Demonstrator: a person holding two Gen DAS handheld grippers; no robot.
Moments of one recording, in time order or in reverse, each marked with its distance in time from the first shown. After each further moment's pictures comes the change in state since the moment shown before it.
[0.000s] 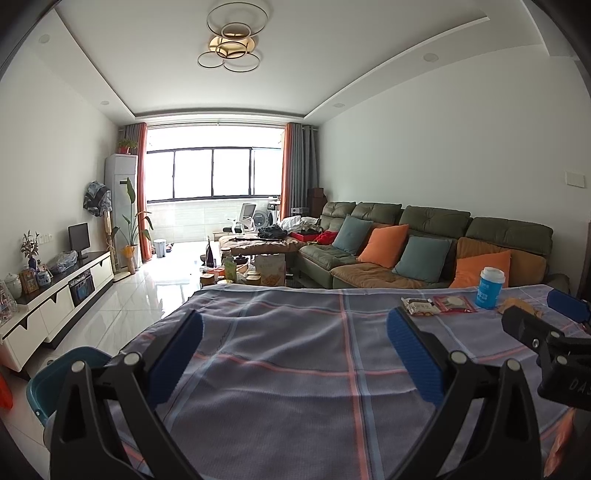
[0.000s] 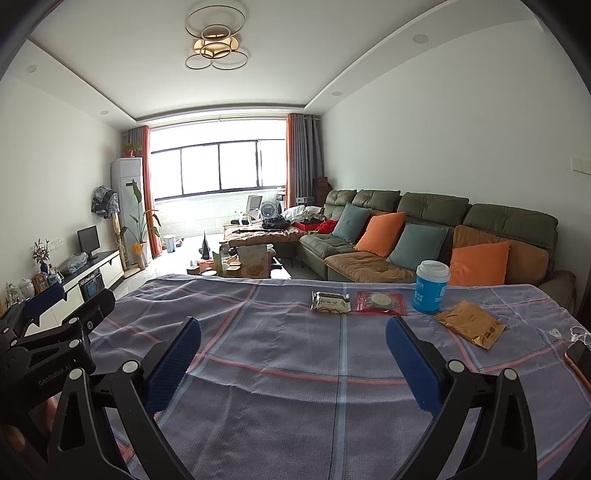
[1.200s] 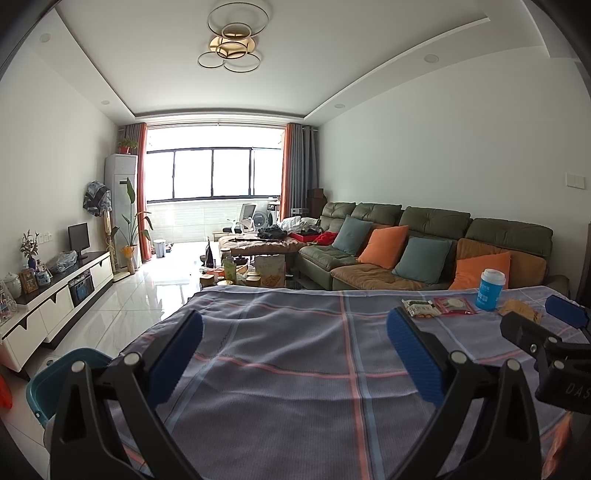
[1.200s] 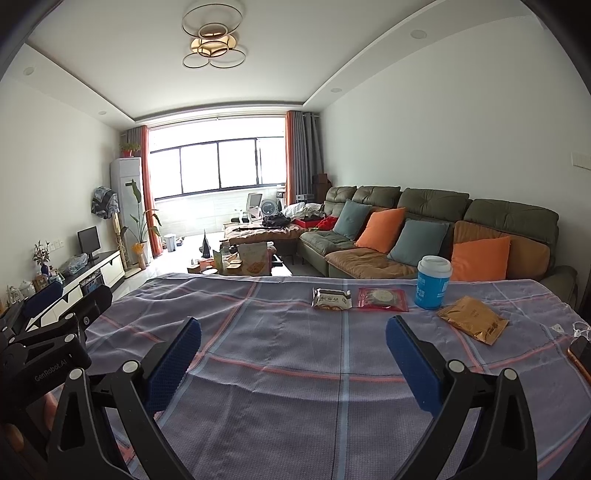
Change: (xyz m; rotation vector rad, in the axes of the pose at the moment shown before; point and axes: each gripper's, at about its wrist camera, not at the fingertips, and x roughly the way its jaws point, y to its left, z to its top) left arm 0.001 0.000 0.002 -0.005 0.000 0.000; right arm 0.003 -0.001 -0.004 0.007 0.007 0.004
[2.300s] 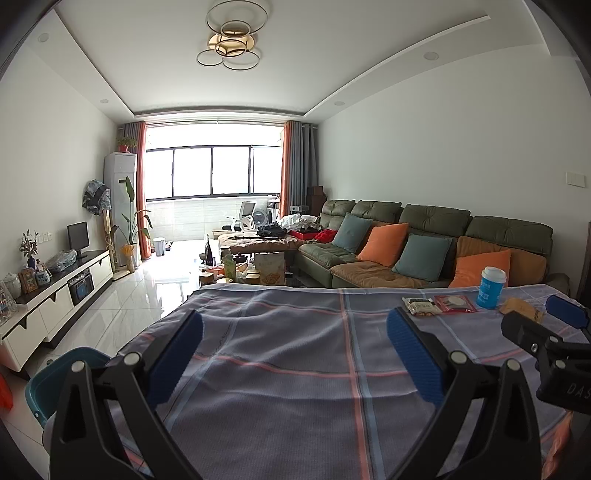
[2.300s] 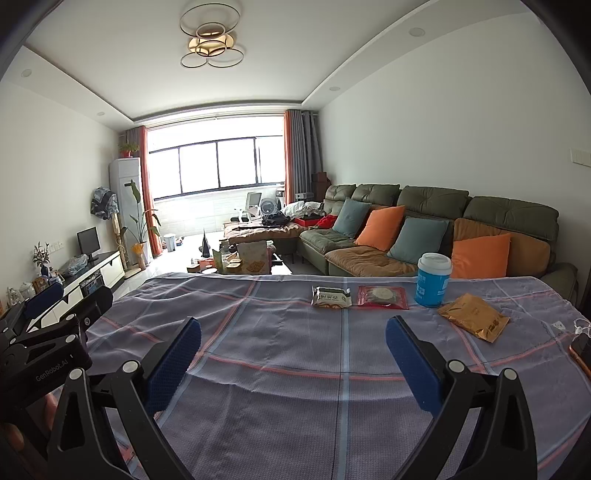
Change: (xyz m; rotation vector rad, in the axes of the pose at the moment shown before) left arm 0.001 0.000 0.001 0.000 0.001 0.001; right arm 0.002 0.000 -0.002 0.004 0.004 -0.001
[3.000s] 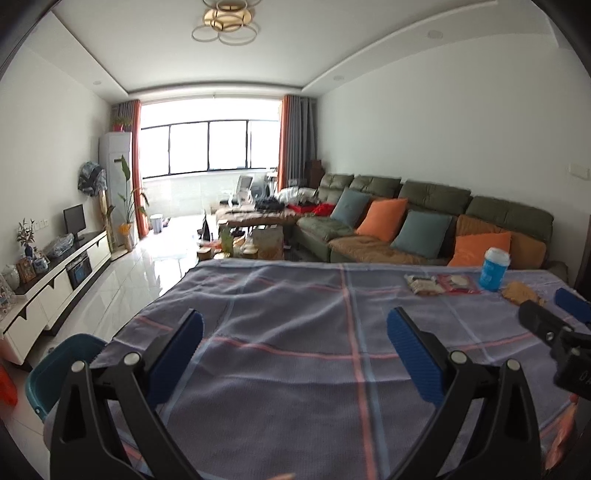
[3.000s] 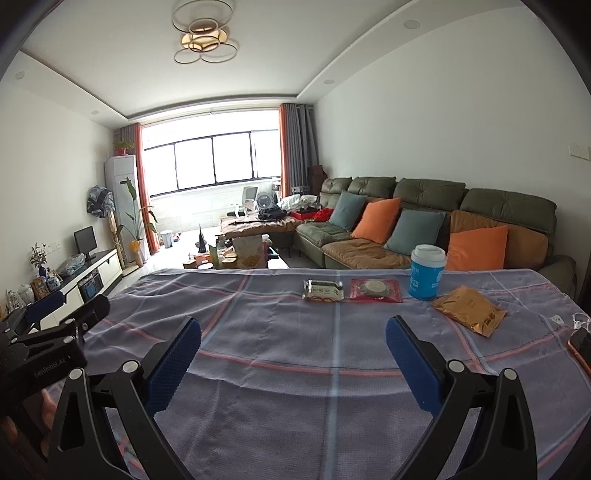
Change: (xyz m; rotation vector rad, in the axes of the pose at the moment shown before) left arm 0.024 0.003 -0.004 0.009 0.149 -0.002; right arm 0.006 -0.014 -0.003 0.020 0.050 -0.028
